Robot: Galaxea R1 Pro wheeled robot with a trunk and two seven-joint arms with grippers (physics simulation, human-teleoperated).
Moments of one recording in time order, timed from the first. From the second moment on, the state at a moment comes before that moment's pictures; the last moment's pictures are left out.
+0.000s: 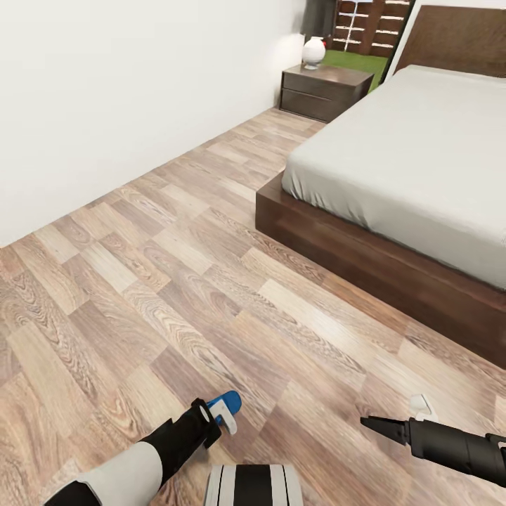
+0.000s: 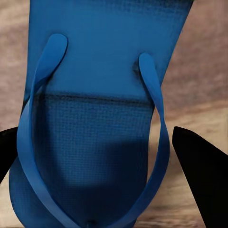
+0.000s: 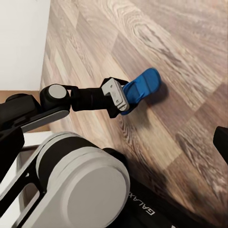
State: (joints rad) left arm -0.70 -0.11 -0.63 -0.32 -0.29 0.42 -0.12; right arm -0.09 -0.26 -0.41 -1.59 -0.07 1.04 1.38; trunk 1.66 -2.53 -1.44
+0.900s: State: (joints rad) left arm -0.73 -0.10 -0.62 -0.32 -0.28 0.41 -0.12; right arm -0.09 -0.26 -0.41 -1.58 -0.07 1.04 1.38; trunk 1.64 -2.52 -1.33
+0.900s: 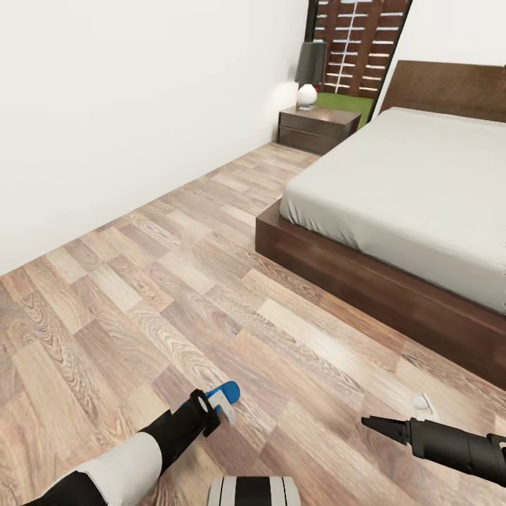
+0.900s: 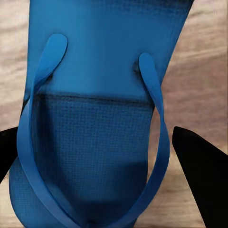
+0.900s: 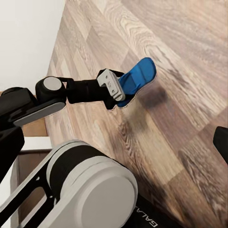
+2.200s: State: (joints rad) left arm -0.90 0.09 -0.30 -0.32 -0.20 0.46 -0.17; right arm -0.09 -0.26 -0.41 -1.58 -0.07 1.04 1.34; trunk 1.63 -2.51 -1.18
